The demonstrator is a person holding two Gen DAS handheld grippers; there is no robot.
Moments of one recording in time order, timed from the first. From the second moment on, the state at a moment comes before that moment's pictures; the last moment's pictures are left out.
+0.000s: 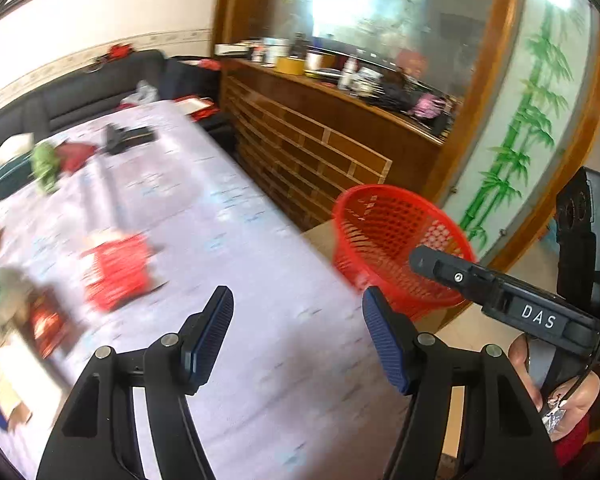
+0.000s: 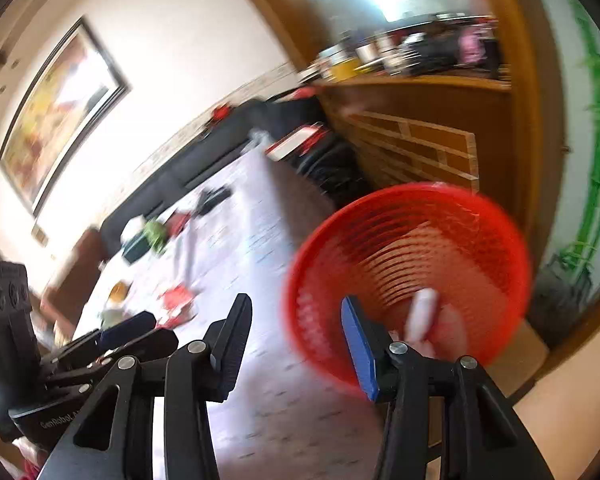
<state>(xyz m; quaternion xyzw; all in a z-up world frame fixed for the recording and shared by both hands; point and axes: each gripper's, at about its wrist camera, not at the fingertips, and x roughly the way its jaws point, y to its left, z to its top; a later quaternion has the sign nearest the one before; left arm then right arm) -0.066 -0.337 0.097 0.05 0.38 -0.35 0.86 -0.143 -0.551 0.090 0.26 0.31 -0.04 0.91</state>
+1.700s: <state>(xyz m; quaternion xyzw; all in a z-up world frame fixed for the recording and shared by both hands) 0.015 0.004 0.009 -0.04 0.45 0.01 0.89 0.014 -0.217 0.041 -0.01 0.47 0.17 0.87</state>
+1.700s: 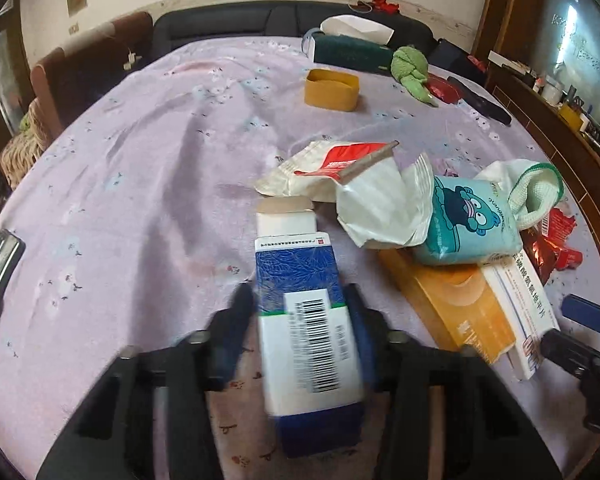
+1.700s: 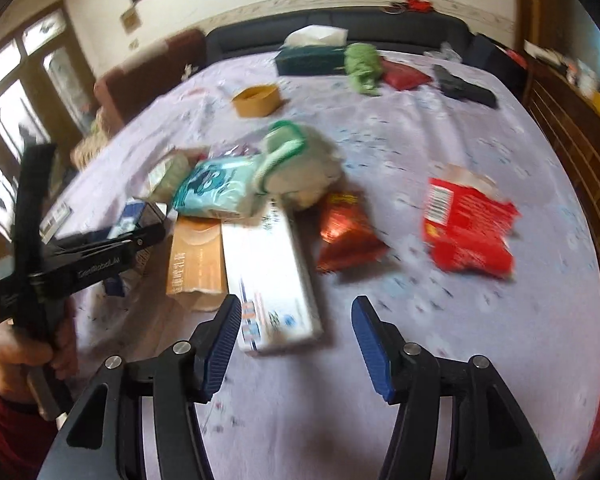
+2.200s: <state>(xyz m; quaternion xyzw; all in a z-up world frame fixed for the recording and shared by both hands) -0.006 0.006 0.010 -0.06 0.43 -0.02 0.90 0.036 -0.176 0.014 -0.09 0.48 0.15 0.86</state>
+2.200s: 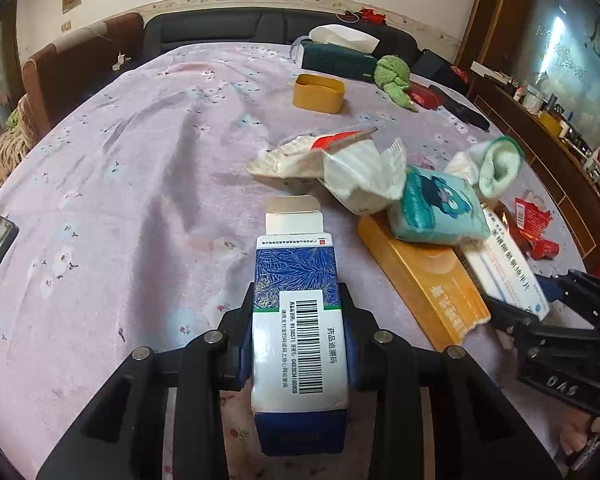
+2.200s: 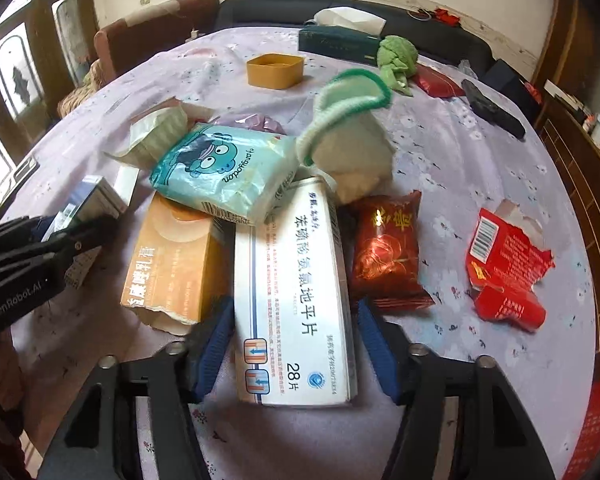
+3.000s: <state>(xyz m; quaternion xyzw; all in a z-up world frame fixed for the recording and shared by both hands) -0.072 -0.081 0.055 0.05 0.31 -0.02 0.95 -0.055 -0.242 0.057 0.02 0.40 0.12 0.91</state>
